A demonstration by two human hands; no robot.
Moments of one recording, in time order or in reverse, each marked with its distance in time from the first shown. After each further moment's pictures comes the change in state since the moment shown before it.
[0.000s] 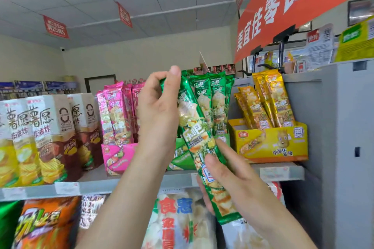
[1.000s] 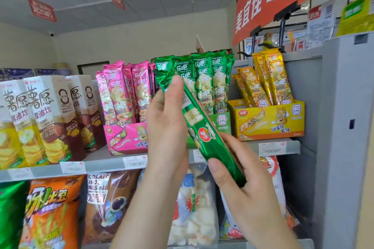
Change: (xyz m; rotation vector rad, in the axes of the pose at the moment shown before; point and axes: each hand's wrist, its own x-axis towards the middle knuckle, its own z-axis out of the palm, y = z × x) left_hand -0.052 -0.007 -0.006 -0.206 0.082 -0.301; right_hand -0.039 0.028 0.026 -0.274 0.375 -0.298
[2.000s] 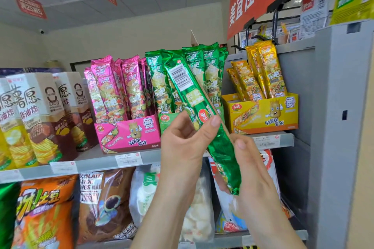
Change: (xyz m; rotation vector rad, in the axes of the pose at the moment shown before) left_hand -0.033 -0.041 -0.009 -0.002 -0.227 -0.077; right_hand -0.001 -0.002 -0.006 0.385 0.027 0.401
